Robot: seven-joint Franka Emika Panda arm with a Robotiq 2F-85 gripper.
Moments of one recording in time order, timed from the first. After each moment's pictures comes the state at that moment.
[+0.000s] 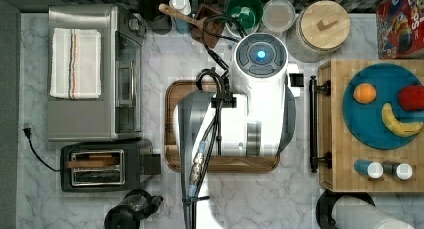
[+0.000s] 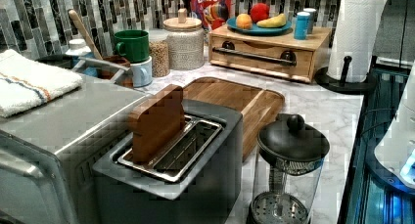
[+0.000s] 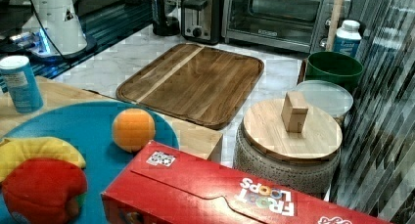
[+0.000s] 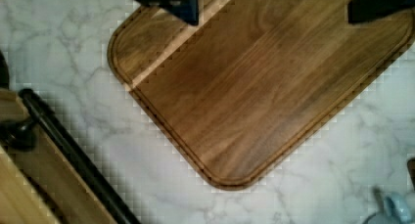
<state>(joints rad) -0.06 0.05 0.01 -1.89 -0.06 0.26 -0.08</state>
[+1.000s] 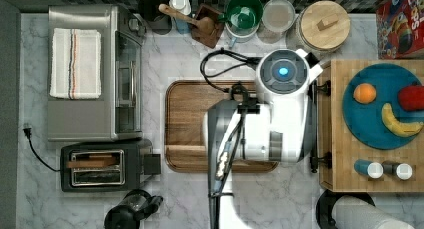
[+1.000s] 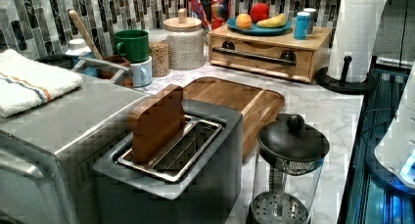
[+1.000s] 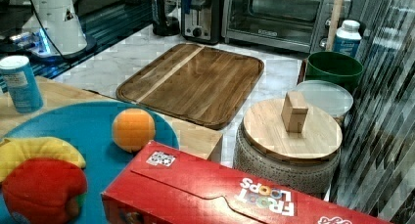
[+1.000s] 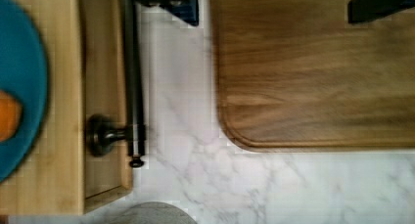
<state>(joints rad) -0.10 0.06 -0.06 -1.98 -0.19 0.44 -0.84</state>
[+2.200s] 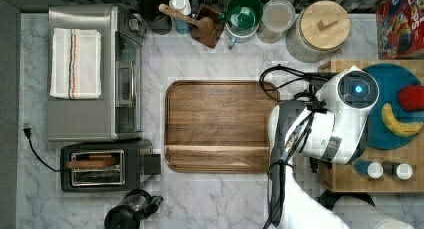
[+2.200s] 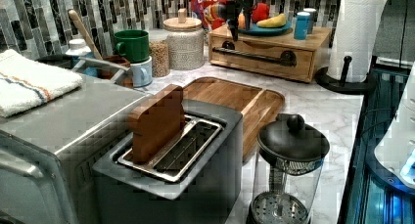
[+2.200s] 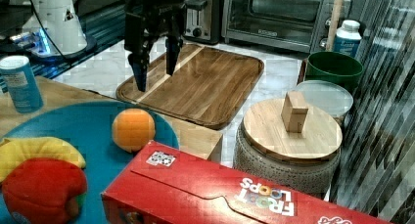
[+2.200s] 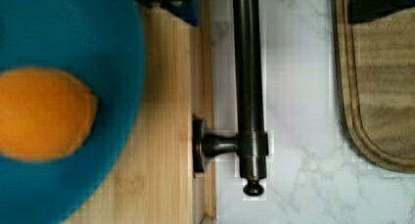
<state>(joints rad) -0.27 0.22 -0.13 -2.03 -0.16 0.70 -1.05</state>
